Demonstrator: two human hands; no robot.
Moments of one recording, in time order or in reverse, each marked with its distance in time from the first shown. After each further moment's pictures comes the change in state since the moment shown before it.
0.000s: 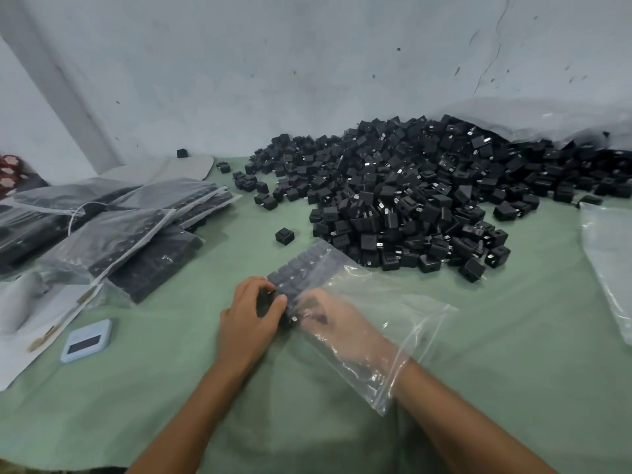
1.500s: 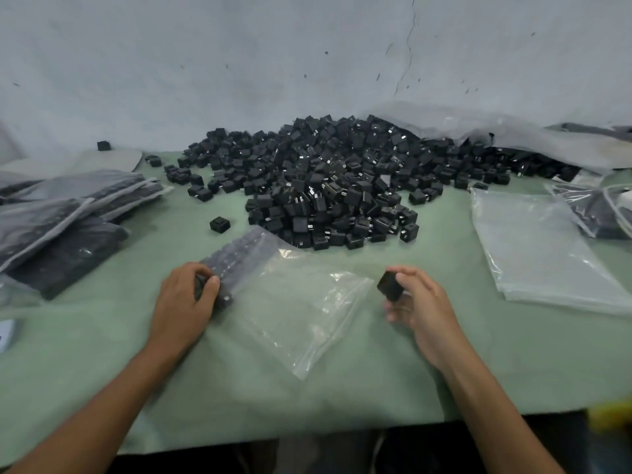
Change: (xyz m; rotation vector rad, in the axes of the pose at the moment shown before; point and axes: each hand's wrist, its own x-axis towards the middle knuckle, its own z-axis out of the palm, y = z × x) left_hand 0.004 -0.006 0.013 0.070 0.043 0.218; right_hand -0.151 0.019 -0.121 0.648 0.752 0.253
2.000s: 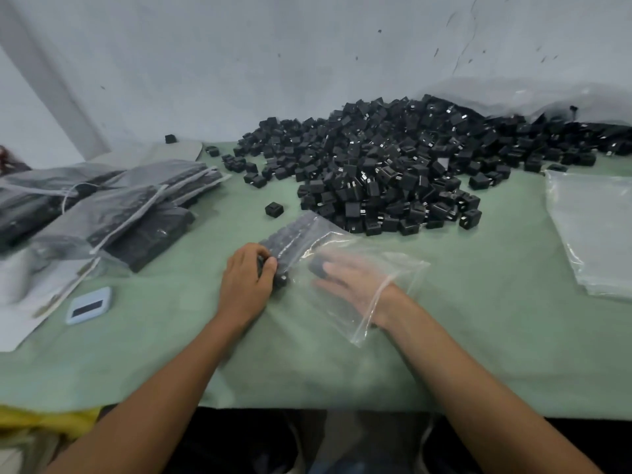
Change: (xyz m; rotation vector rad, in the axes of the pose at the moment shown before) left_hand -0.001 0.005 -0.002 0.029 -0.007 -0.026; right_hand 0.015 0.035 0.143 0.216 -0.493 0.300
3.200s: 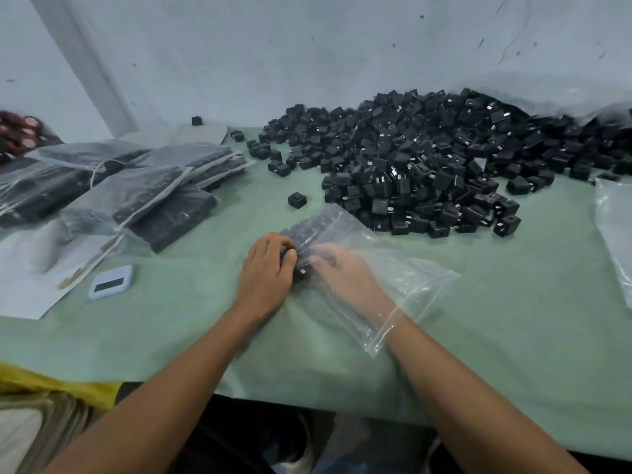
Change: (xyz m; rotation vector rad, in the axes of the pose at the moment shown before) left_hand -0.003 -0.001 0.002 0.008 -0.040 -0.016; right_hand 0.047 0.031 0.028 -0.978 -0.007 -0.396
